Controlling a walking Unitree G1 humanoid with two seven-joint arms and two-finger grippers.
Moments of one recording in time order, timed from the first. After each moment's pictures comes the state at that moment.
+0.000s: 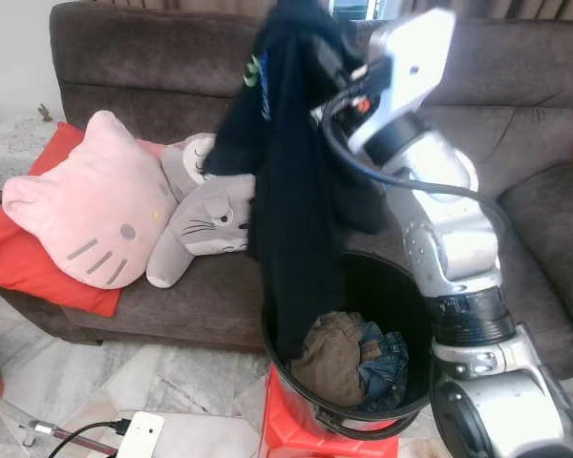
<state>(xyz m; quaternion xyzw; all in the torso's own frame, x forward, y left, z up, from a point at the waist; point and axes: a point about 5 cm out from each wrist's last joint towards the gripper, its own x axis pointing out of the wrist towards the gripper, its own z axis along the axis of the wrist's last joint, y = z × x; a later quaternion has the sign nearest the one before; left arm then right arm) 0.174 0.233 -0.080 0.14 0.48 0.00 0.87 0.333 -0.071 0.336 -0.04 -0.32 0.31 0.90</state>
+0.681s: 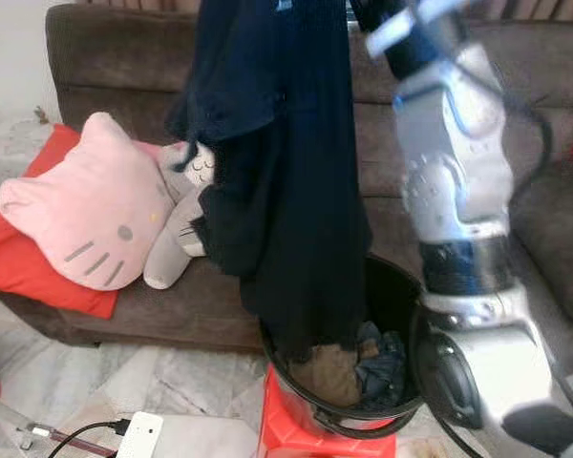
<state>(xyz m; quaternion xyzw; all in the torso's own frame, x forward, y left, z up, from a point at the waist) 0.175 0.232 -0.080 0.14 0.48 0.00 0.87 0.324 -0.066 0.405 0.07 -0.43 0.32 0.84</state>
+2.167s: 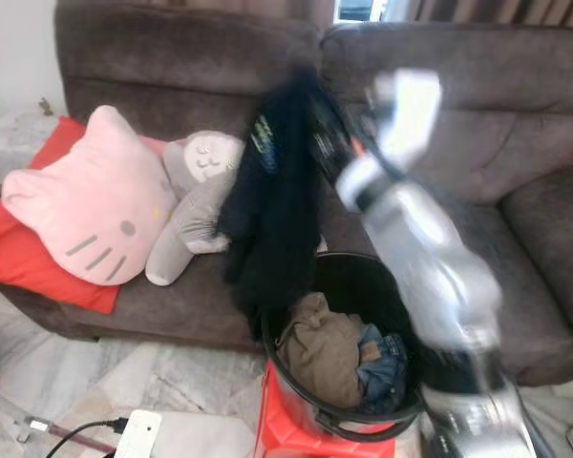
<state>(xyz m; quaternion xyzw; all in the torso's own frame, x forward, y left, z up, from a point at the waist) 0.177 0.232 -0.079 0.13 0.48 0.01 0.87 0.314 -0.082 0.260 0.15 -0.10 0.27 0.95</state>
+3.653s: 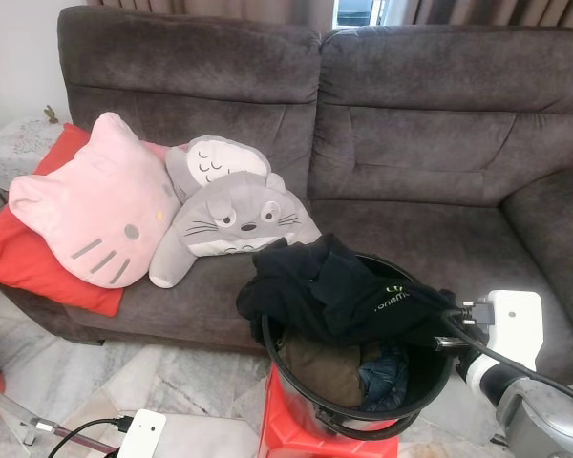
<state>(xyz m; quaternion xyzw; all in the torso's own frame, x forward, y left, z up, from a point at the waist) 0.176 0.231 -0.079 0.15 0.48 -0.01 0.87 0.204 -0.205 0.132 0.04 0.21 0.02 0.98</state>
